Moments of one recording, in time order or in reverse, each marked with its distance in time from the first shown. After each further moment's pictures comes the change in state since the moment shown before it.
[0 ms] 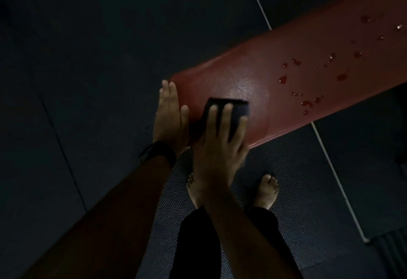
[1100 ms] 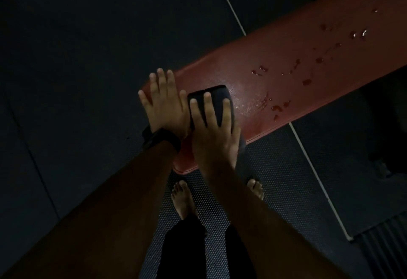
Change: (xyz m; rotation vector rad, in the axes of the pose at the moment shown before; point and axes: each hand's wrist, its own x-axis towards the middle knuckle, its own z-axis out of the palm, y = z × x) left_hand 0.040 0.064 0.034 0.405 0.118 -0.059; right_hand 0.053 0.053 -0.003 -0.074 0.024 -0.284
